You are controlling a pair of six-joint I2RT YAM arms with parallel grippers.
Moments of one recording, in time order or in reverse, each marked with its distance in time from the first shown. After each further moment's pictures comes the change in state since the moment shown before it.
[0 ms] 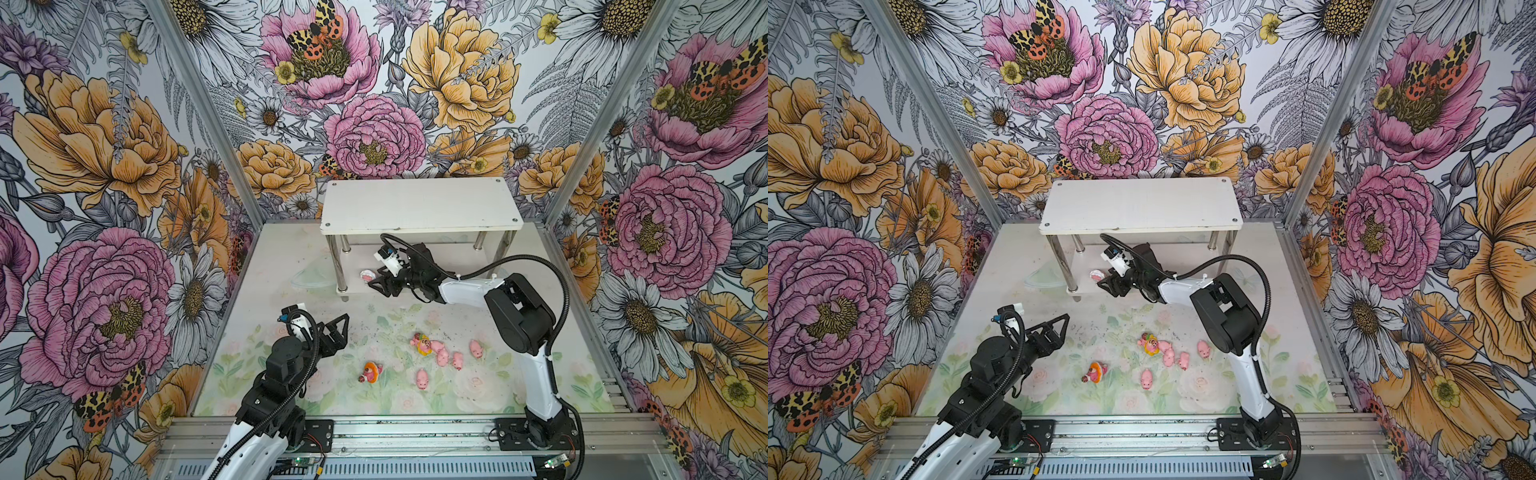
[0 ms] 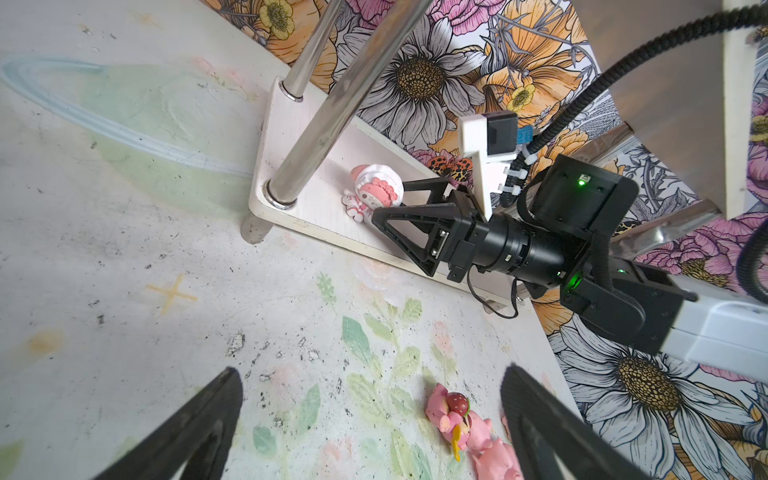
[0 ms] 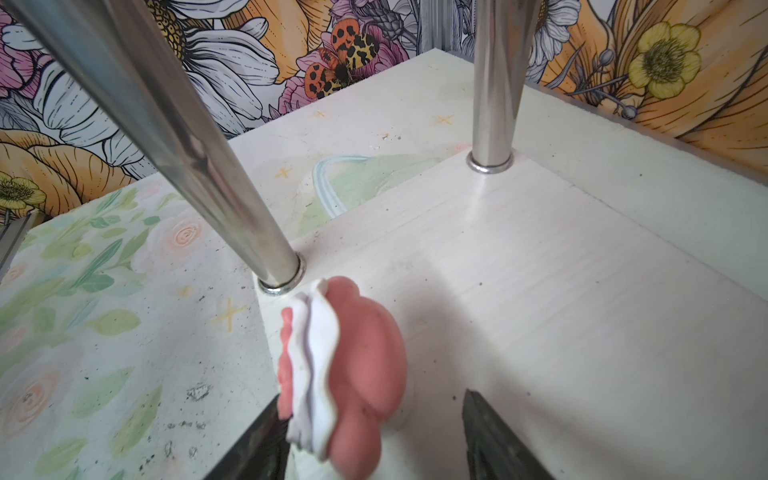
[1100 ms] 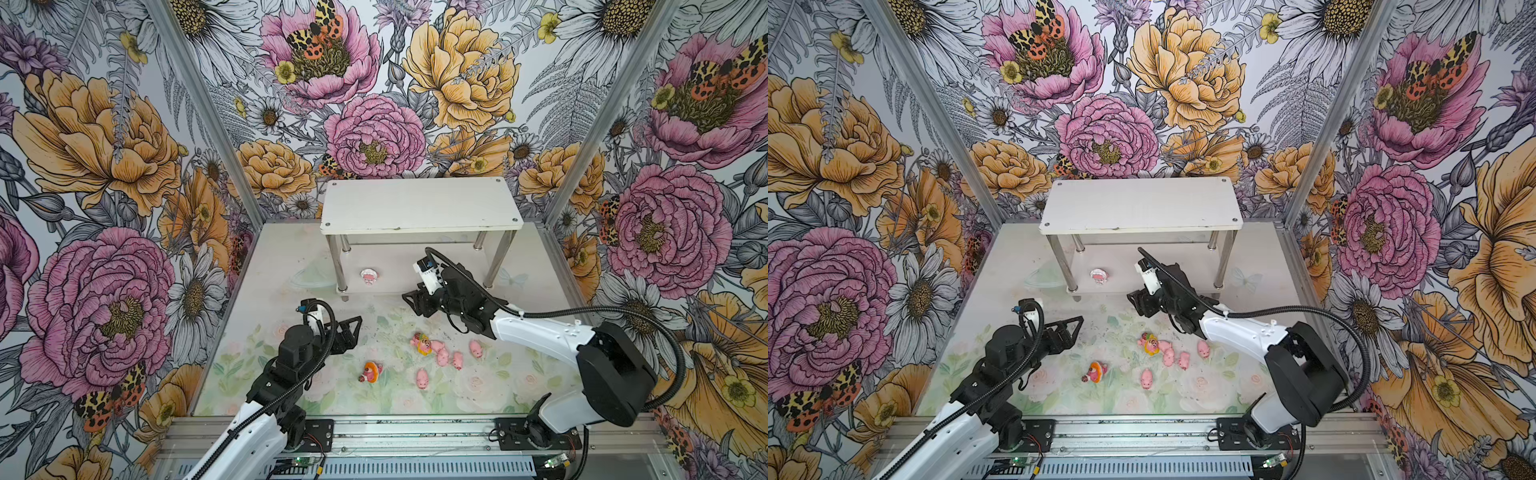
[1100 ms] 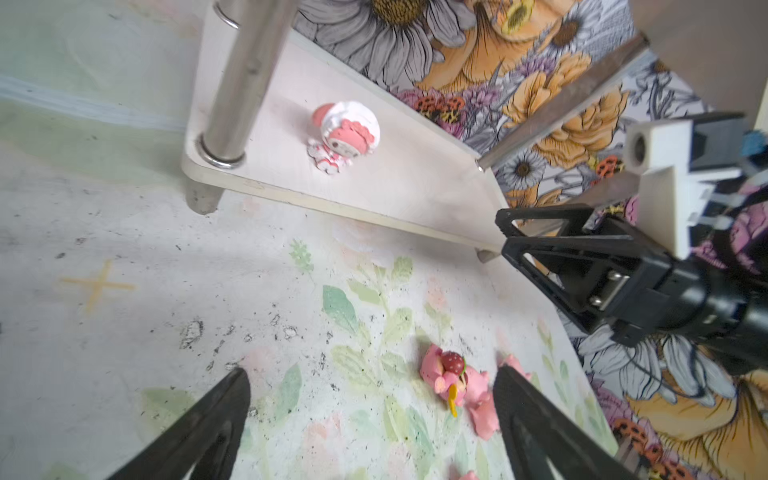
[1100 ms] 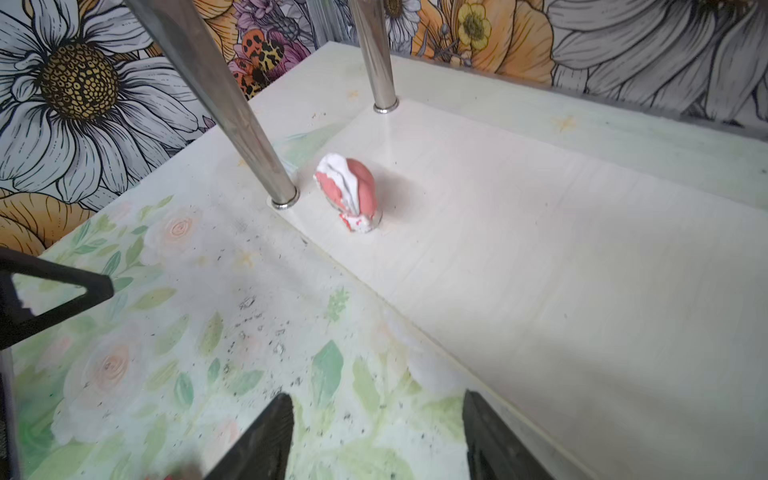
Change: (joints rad) left arm -0.072 0.265 0.033 0.129 0.106 0.074; right arm 0.077 -0.683 -0.539 -0.201 0.366 0.224
